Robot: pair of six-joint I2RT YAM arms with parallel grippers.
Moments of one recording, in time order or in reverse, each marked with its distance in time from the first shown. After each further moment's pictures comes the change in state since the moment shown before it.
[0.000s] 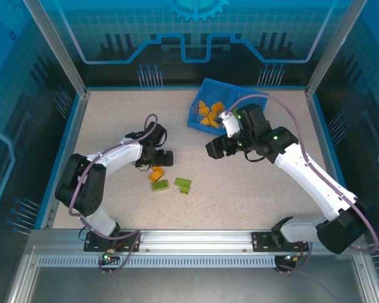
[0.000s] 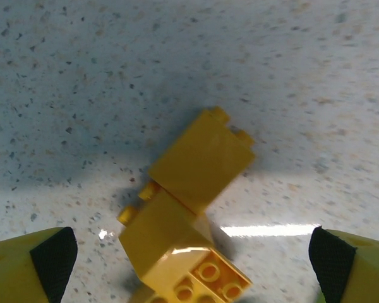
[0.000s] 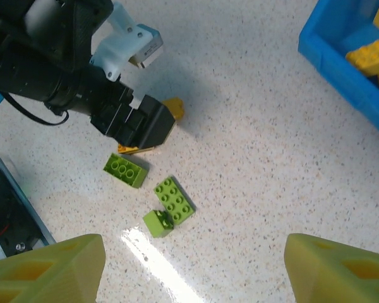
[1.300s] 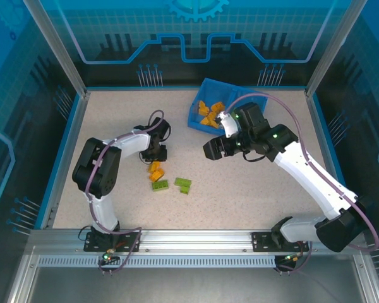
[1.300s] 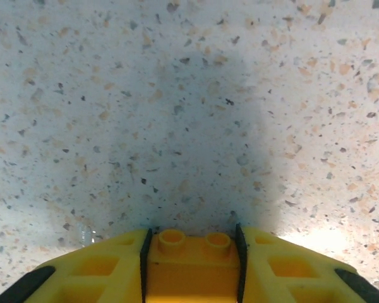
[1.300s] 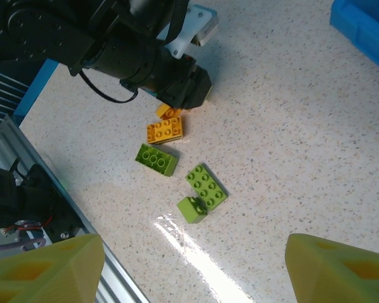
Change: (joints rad) left arm 0.033 0.209 0.151 -0.009 -0.055 0.008; right arm 0.031 0.019 0.064 -0.080 -0.053 0.098
